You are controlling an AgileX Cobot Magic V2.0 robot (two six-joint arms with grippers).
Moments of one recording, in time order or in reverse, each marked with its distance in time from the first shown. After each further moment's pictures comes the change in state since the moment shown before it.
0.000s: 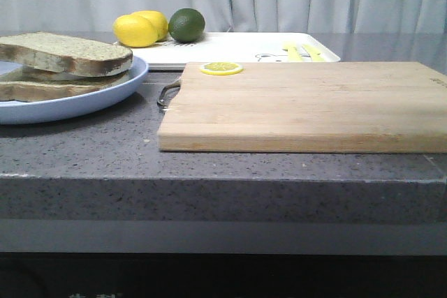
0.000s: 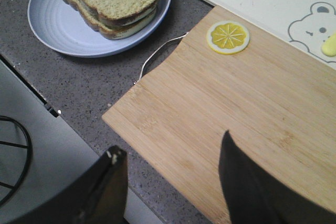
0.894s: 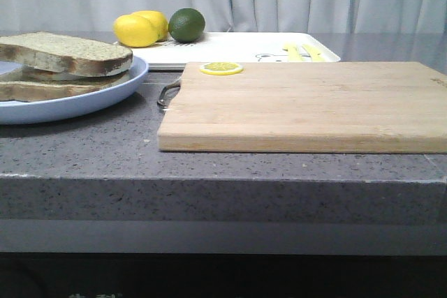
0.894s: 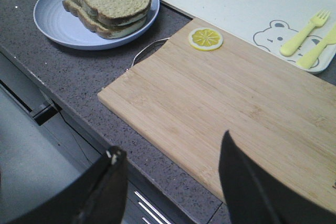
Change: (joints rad) left arm 0.000 0.026 -0.082 0.000 0.122 -0.035; right arm 0.000 -0.391 0.287 -0.056 -0.082 0.001
